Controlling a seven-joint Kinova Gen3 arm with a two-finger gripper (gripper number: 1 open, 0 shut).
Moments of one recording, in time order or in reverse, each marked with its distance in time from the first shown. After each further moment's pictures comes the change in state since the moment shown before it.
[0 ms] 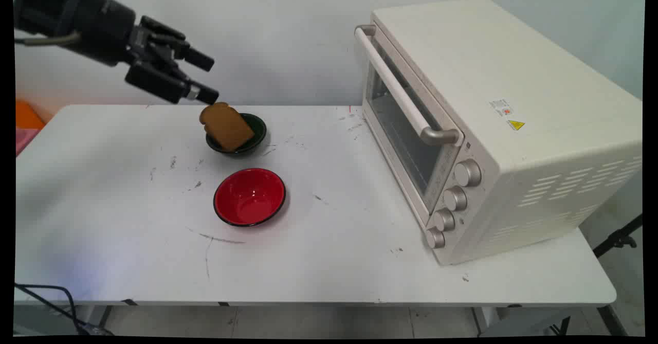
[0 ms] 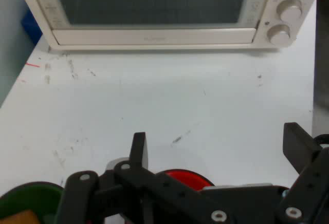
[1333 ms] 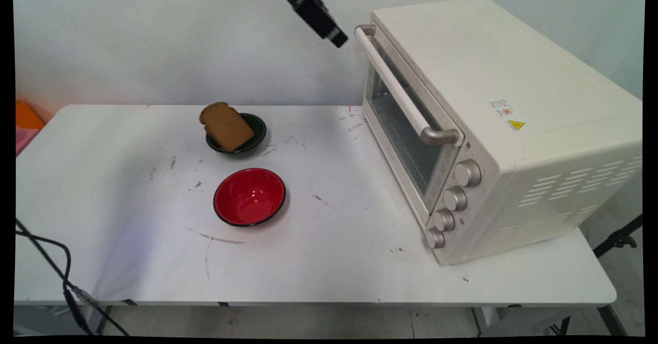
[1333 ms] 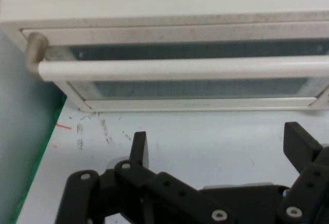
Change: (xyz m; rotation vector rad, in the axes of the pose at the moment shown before) arm 0.192 -0.031 0.125 0.052 -0.131 0.040
